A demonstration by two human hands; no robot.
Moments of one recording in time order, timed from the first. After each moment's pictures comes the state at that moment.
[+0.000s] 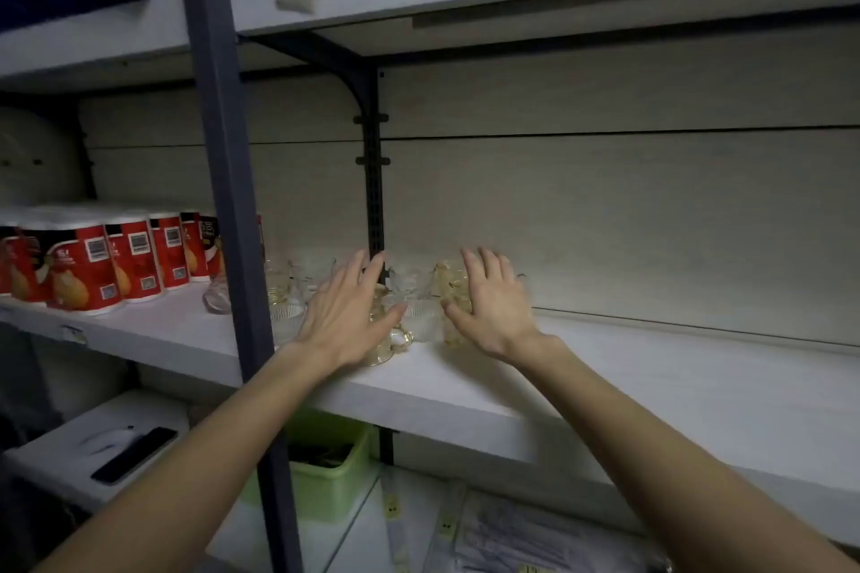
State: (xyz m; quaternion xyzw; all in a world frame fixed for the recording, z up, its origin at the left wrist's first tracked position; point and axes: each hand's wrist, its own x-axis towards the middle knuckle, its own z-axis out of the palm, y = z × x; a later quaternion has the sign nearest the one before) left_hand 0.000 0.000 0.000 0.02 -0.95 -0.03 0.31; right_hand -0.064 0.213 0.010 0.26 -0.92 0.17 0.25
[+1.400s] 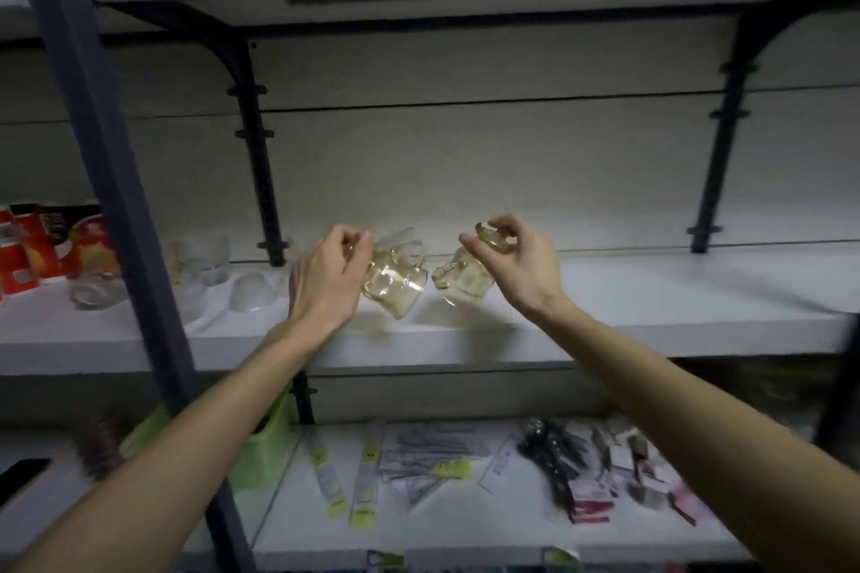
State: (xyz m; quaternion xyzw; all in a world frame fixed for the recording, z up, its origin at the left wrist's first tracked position) left_hand 0.058 0.109 0.010 -0.08 -0.87 -0.33 0.37; right_hand 0.057 0.358 0.014 0.07 -0.82 0.47 0.31
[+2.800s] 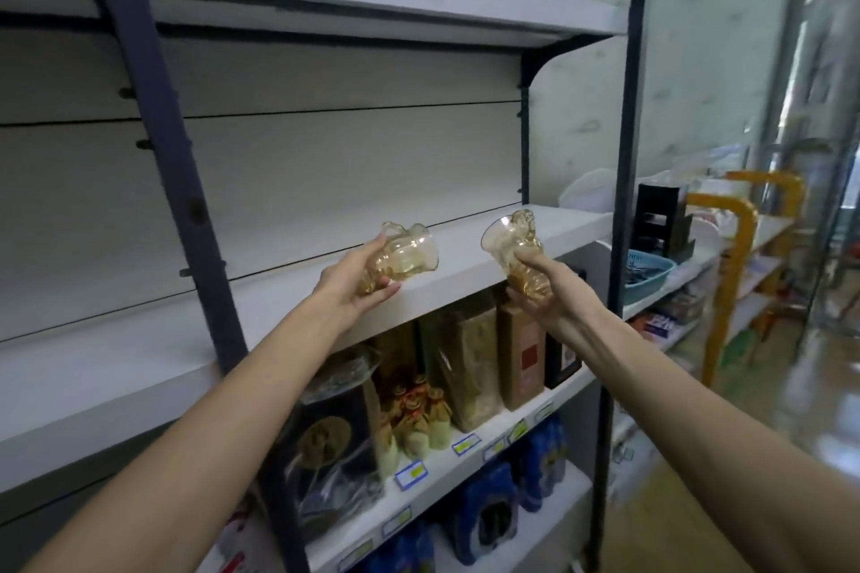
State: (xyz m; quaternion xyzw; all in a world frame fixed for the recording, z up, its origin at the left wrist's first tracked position) left_hand 0.110 0.899 0.011 -0.11 -0.58 -0.77 -0.23; right_hand 0.275 1.110 -0.035 -0.16 -0.44 0.83 0.29
